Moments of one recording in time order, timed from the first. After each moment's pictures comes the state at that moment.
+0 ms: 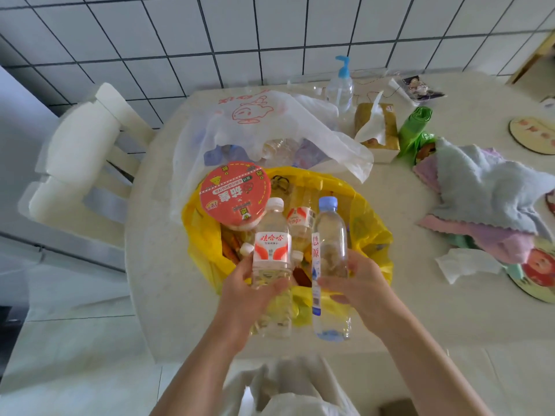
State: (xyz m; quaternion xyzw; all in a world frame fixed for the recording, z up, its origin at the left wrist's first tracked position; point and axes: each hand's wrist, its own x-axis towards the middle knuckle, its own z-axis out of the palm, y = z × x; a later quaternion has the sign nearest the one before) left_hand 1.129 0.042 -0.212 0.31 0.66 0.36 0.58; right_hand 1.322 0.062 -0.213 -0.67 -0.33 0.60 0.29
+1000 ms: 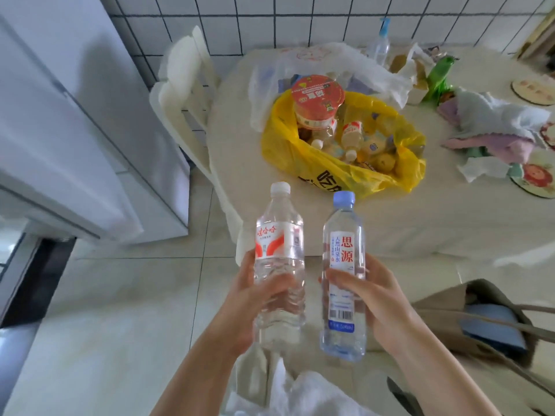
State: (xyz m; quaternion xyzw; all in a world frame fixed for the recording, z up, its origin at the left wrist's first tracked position) left_hand 0.962 -0.278 -0.185 0.23 0.49 0.41 0.73; right_hand 1.159 -0.269 -0.157 -0.61 -0.29 0.66 0.35
